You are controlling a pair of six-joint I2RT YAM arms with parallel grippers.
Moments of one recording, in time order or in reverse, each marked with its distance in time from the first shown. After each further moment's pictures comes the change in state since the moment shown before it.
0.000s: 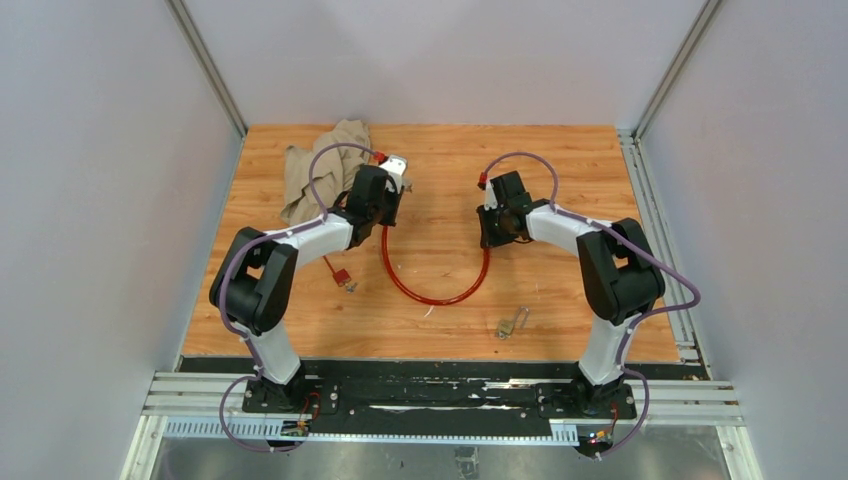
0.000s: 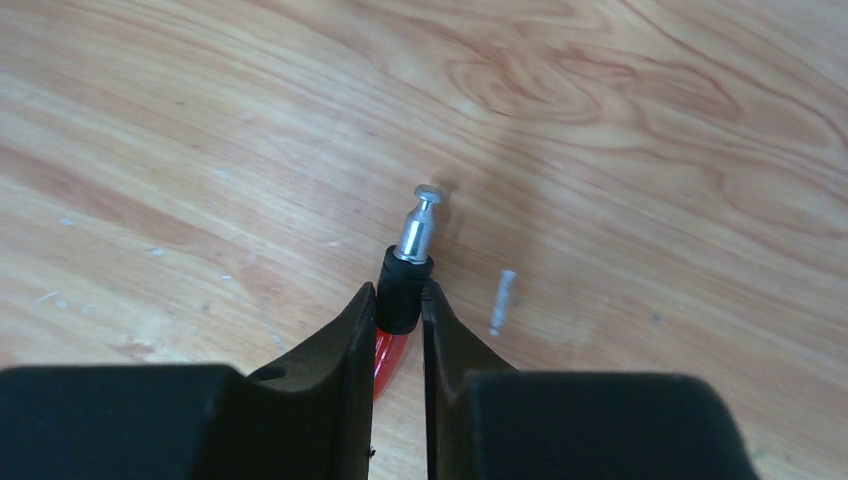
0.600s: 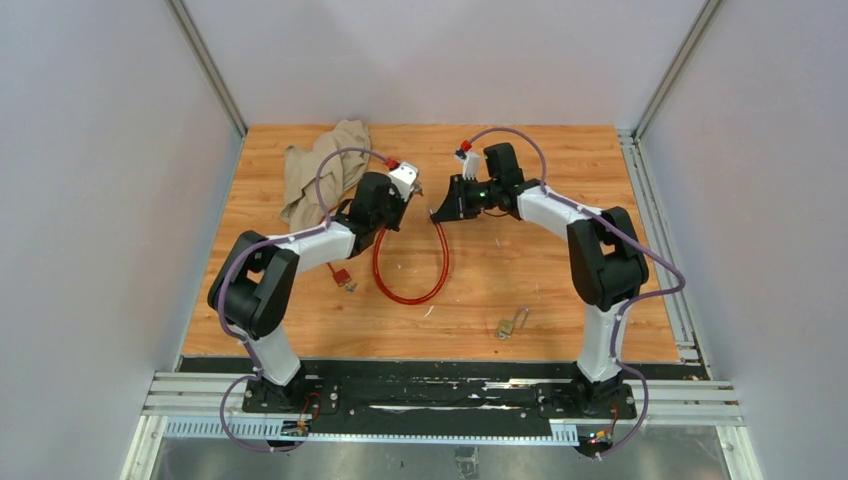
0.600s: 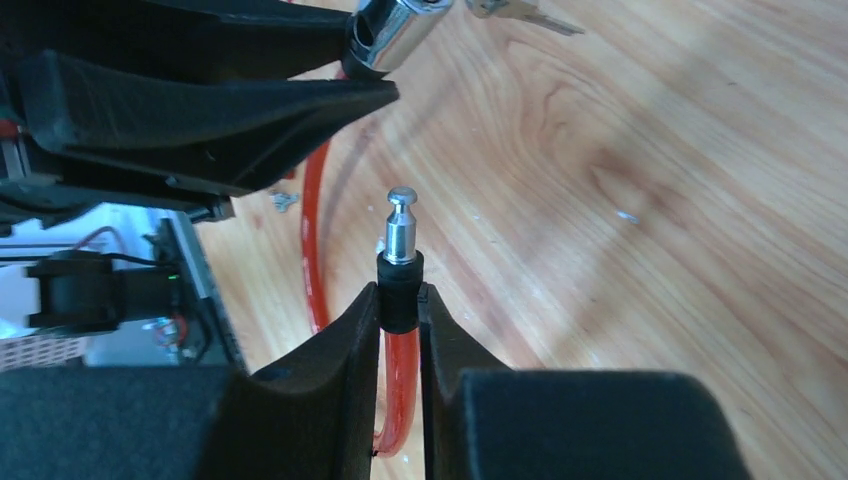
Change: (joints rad) left arm -0.038 -0.022 -0.067 0.114 0.052 0.125; right arm 0.000 0.104 0.219 0.183 -0.660 0.170
